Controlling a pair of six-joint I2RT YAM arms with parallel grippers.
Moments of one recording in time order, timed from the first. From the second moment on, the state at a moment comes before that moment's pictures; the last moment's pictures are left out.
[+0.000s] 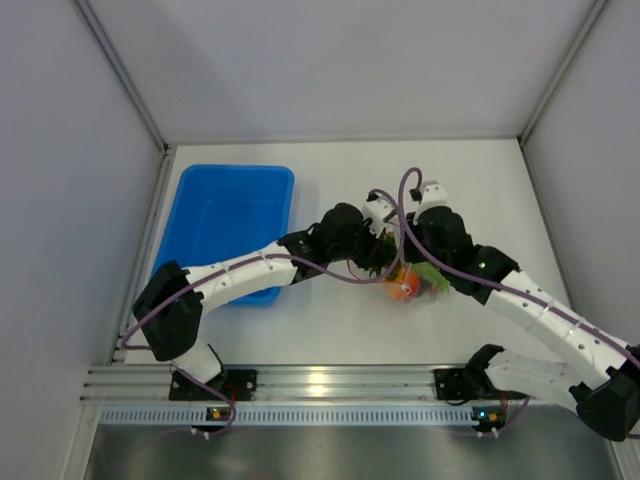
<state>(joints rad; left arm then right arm) -0.94 1.61 1.17 -0.05 0.09 -0.13 0.70 1.02 0.92 -0.48 0.30 0.33</state>
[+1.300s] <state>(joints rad) -0.82 1.37 1.35 -0.45 0.19 -0.37 0.71 1.12 0.90 -0.44 0.47 0.32</state>
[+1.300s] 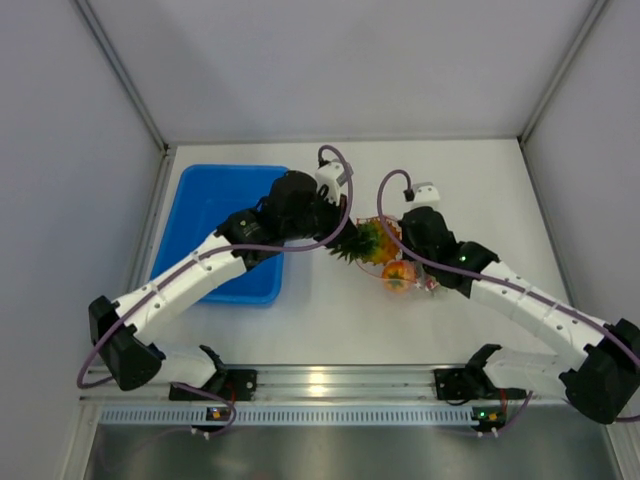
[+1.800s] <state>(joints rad) -0.59 1.15 1.27 -0.49 0.10 -0.37 0.67 1.14 0.90 -0.44 0.47 0.37</state>
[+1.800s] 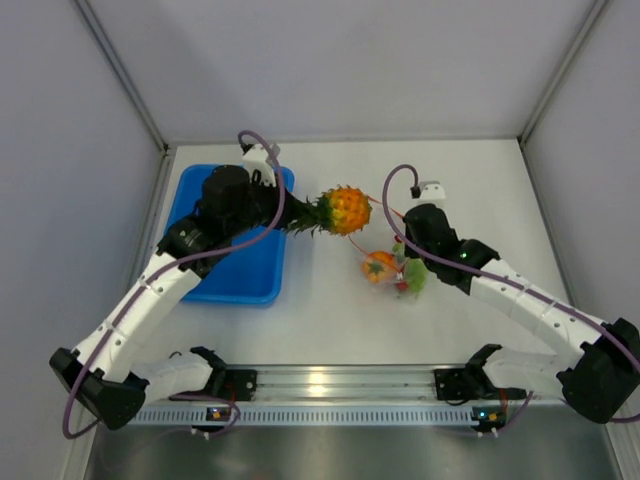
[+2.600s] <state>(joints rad) -0.40 1.07 1.18 -0.53 -0.31 -0.42 0.66 1.08 0.90 -0.47 0.46 0.37</state>
